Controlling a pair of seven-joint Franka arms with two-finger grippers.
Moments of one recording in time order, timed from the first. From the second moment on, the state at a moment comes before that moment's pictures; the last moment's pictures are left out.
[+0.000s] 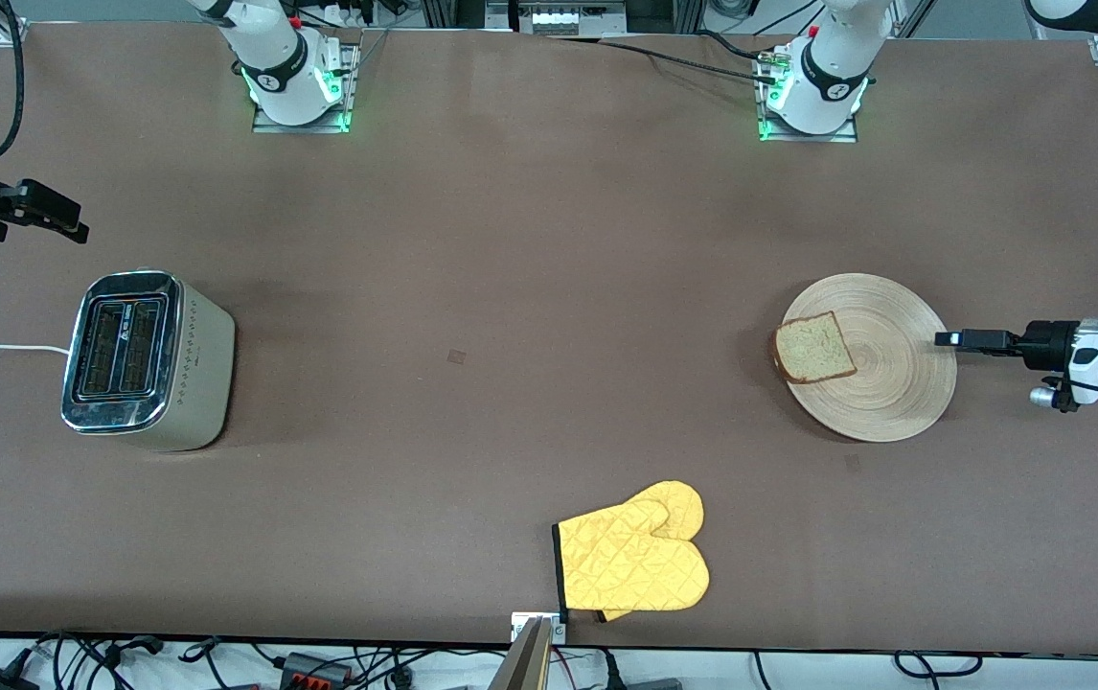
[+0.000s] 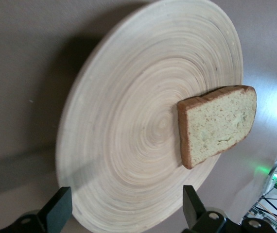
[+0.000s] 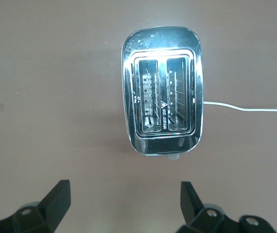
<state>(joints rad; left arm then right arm) 0.53 0.71 -0.07 -1.57 -0.42 1.67 0.64 -0.01 -0.02 -0.06 -1.70 -0.02 1.63 -0.06</state>
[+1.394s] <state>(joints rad) 0.56 0.79 -0.07 -1.57 -0.42 1.72 0.72 0.03 0.00 -0.05 -1.72 0.07 1.66 -0.06</state>
